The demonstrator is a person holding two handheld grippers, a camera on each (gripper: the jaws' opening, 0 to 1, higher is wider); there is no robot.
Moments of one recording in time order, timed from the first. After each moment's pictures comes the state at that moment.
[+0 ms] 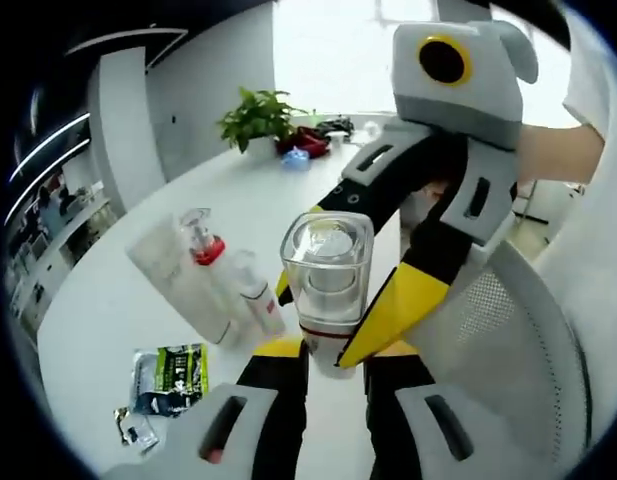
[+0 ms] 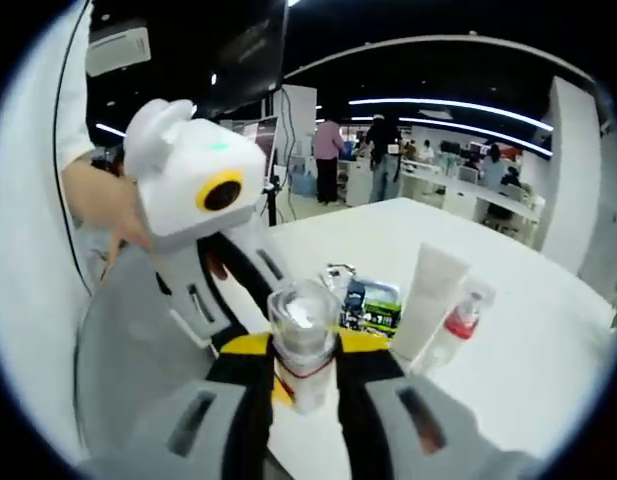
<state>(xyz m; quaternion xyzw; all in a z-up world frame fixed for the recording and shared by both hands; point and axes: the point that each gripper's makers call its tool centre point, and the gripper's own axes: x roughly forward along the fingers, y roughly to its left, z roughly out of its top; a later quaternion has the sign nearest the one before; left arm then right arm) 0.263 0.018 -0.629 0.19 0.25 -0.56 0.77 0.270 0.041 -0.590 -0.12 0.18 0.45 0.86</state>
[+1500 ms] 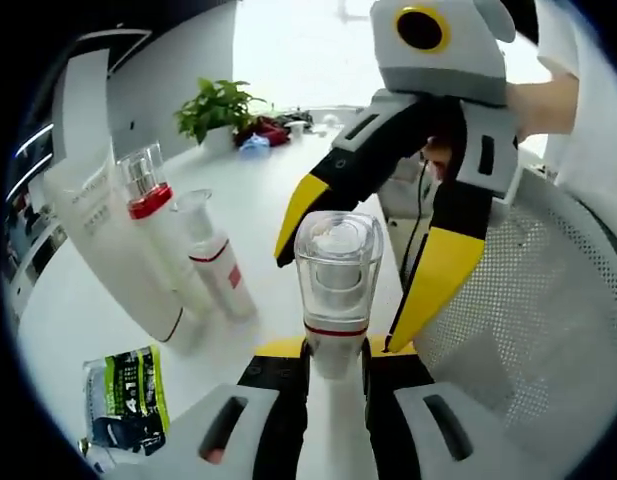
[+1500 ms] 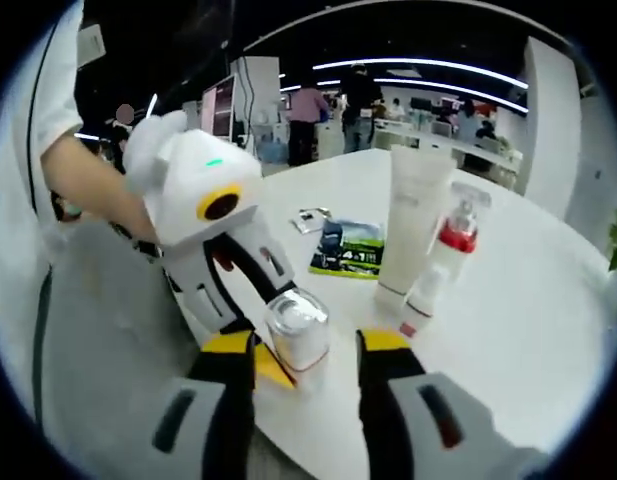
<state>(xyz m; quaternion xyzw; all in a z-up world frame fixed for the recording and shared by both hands) 0.274 0.002 -0.703 0.20 0.24 -0.64 0.71 0.276 0.011 -0.656 -0.11 0.27 0.39 0.87</state>
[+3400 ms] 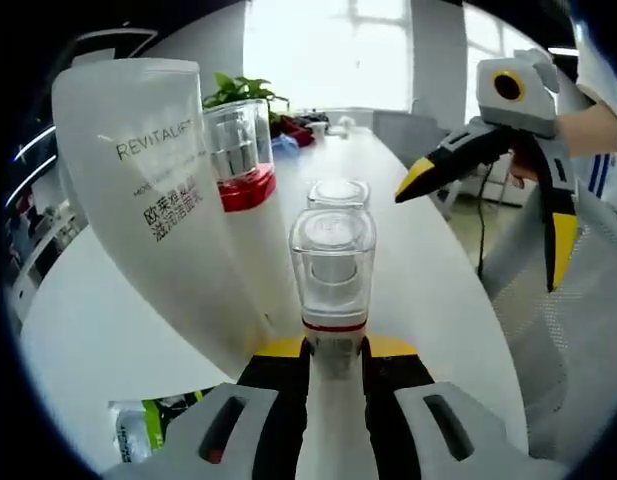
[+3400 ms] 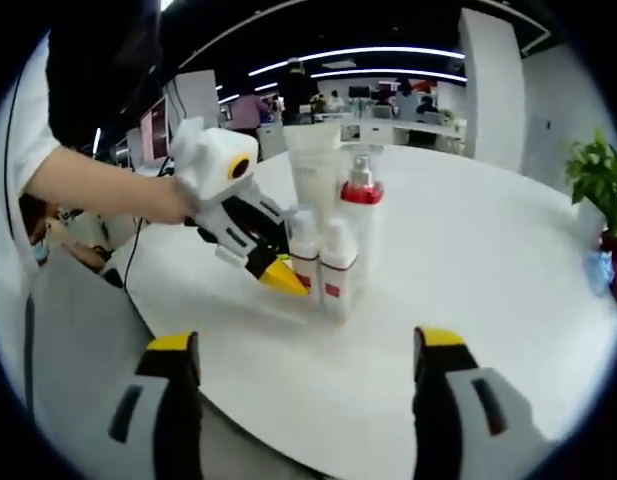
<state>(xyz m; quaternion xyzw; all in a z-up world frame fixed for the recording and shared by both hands) 0.364 -0.012 -0.706 0.19 0.23 -0.63 0.71 0.292 -0.049 -0.667 -0.05 0.29 0.29 0.91</state>
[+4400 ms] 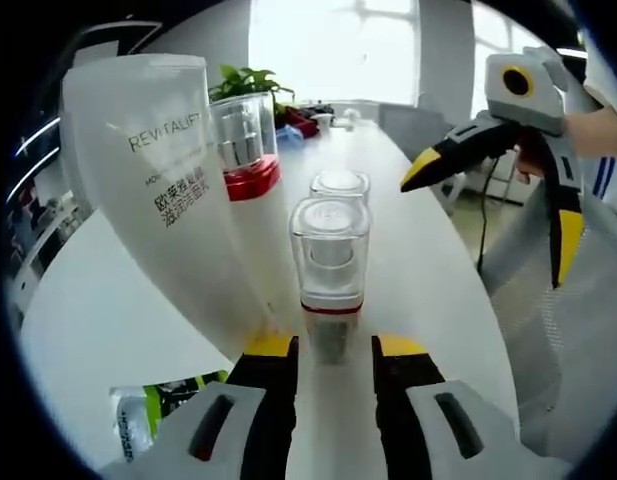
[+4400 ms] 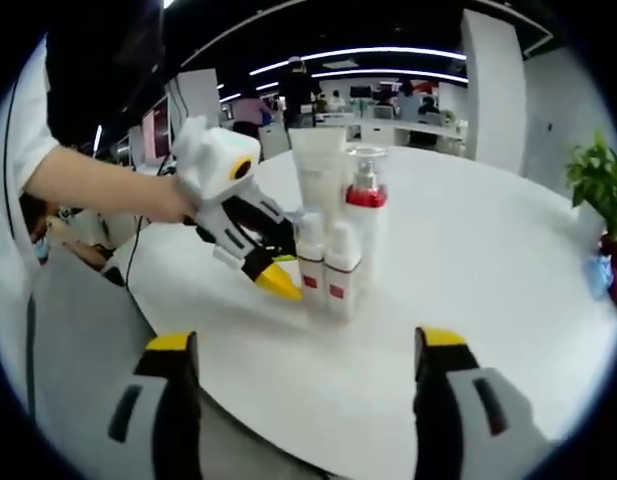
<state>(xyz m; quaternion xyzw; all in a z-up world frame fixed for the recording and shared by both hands) 0.361 -0.001 -0.705 0.20 0.25 -0.62 0.72 0.289 -0.045 -0.662 -0.06 0.29 0.29 0.91</state>
